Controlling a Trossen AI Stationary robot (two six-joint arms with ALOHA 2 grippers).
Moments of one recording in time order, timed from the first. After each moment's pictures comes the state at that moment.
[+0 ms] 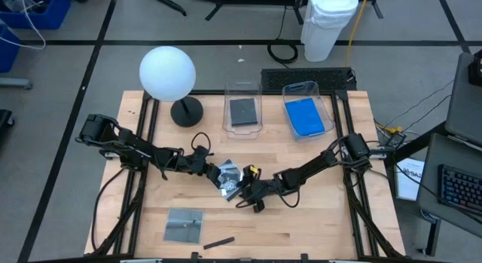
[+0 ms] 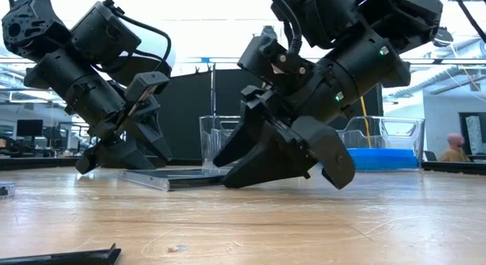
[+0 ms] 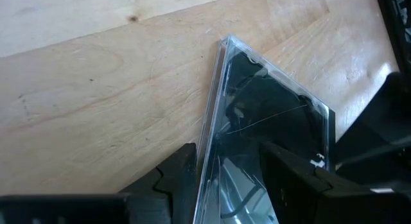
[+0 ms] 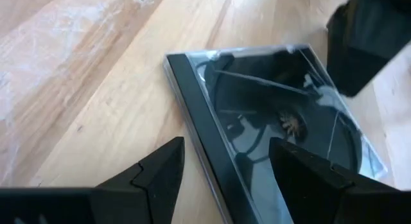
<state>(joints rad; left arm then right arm) -0.17 1.54 0.40 0.41 -0.18 -1.21 0.32 2.04 0.98 0.32 0.29 -0.28</state>
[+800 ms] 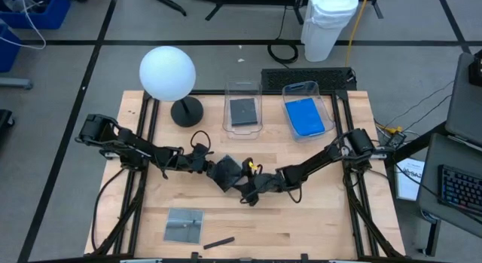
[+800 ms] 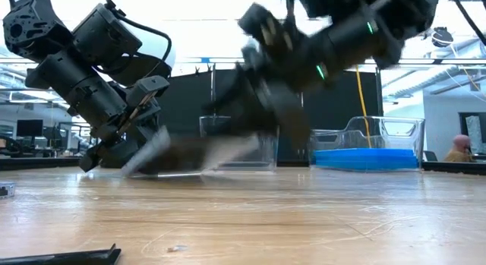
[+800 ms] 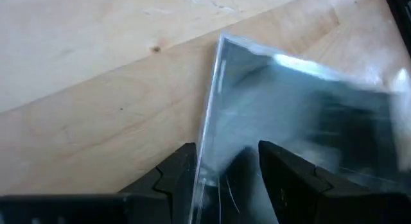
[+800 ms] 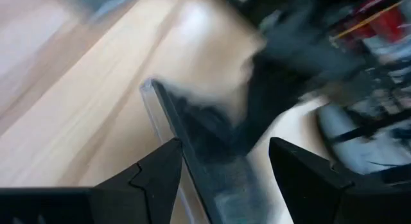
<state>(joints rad) -0.16 1.54 0.40 0.39 -0.20 -1.17 0.25 1.98 0.98 0.50 0.48 -0.56</state>
